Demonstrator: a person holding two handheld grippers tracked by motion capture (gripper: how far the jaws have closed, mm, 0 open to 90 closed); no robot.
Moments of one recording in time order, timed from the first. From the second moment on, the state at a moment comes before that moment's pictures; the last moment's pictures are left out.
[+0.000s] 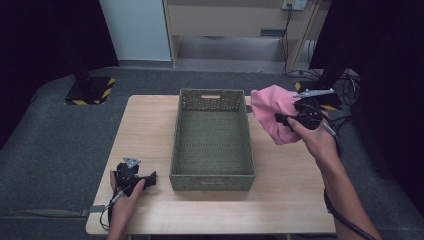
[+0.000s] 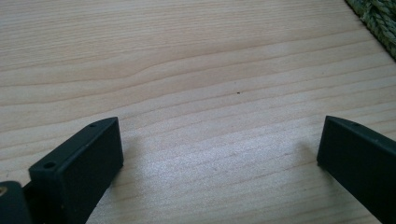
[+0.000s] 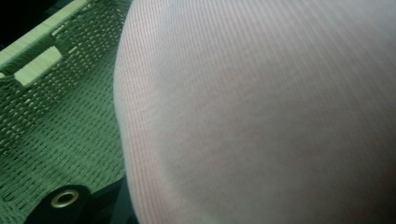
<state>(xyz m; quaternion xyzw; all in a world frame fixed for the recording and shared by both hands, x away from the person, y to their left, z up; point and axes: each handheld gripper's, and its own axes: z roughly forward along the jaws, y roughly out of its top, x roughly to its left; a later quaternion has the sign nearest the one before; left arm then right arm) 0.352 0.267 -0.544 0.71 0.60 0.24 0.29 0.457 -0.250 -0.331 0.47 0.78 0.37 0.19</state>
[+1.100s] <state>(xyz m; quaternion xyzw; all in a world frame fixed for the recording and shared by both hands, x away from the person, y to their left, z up) 0.352 0.267 -0.544 0.71 0.60 0.24 0.29 0.471 -0.259 -0.388 0.51 0.77 0.35 0.18</state>
